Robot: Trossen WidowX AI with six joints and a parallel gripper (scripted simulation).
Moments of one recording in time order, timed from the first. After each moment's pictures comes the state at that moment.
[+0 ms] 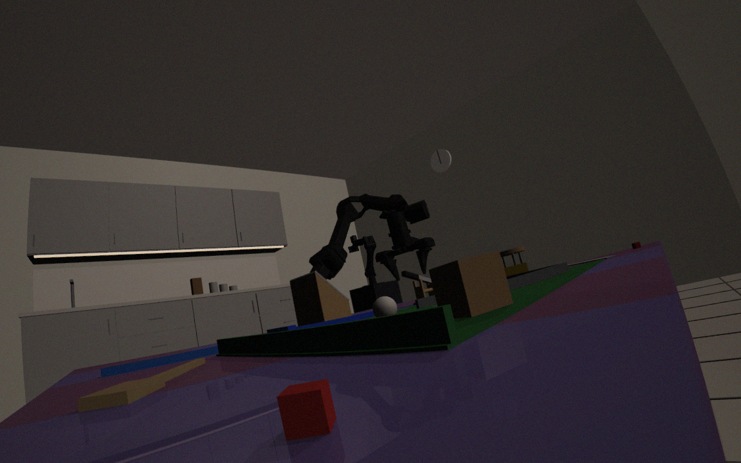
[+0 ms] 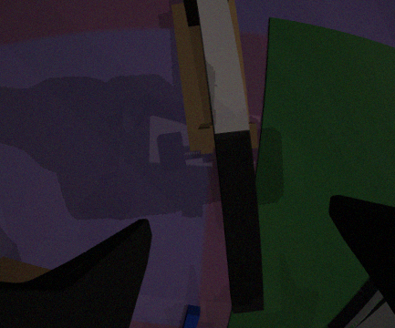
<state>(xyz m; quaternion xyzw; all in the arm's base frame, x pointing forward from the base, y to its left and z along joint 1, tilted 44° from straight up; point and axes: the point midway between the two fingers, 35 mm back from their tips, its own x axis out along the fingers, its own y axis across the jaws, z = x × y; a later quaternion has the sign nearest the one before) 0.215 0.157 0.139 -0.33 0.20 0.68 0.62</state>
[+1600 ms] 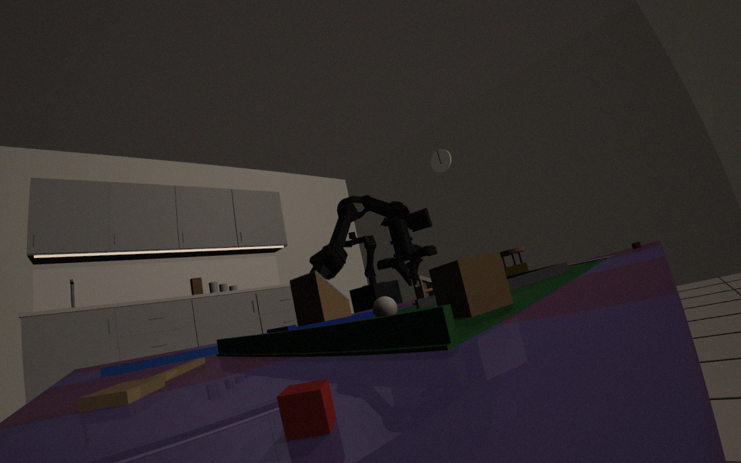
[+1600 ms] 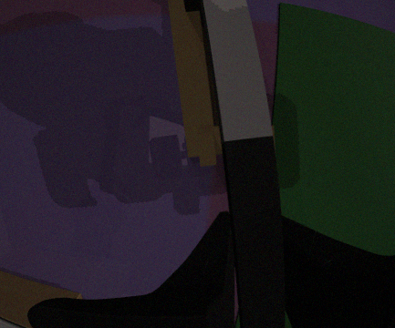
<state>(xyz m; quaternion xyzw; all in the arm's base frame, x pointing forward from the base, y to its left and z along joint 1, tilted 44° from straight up) 0.215 0.175 0.121 -0.33 0.20 0.68 0.62</state>
